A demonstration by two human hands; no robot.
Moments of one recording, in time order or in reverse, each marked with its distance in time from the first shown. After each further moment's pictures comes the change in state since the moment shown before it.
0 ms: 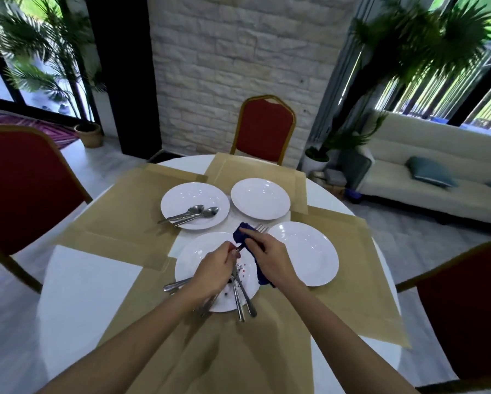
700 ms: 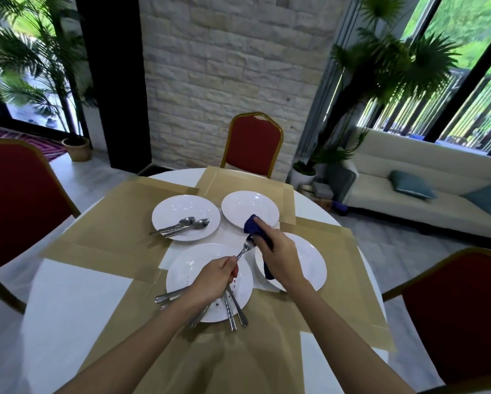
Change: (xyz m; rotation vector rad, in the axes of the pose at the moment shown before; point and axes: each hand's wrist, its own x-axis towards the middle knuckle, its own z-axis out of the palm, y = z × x) left_hand -0.018 0.030 -0.005 -0.286 -0.084 -0.043; right_hand 0.003 -0.005 -0.034 -0.226 0.211 -0.179
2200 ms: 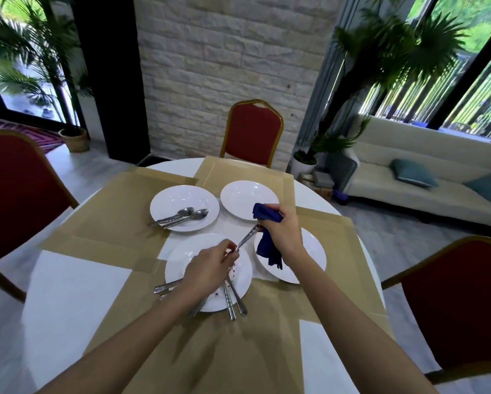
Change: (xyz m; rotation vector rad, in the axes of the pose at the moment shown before) left_hand 0.005 -0.007 -0.005 0.435 0.087 0.144; right_hand 0.025 -0.009 -0.011 0.541 0.056 0.394
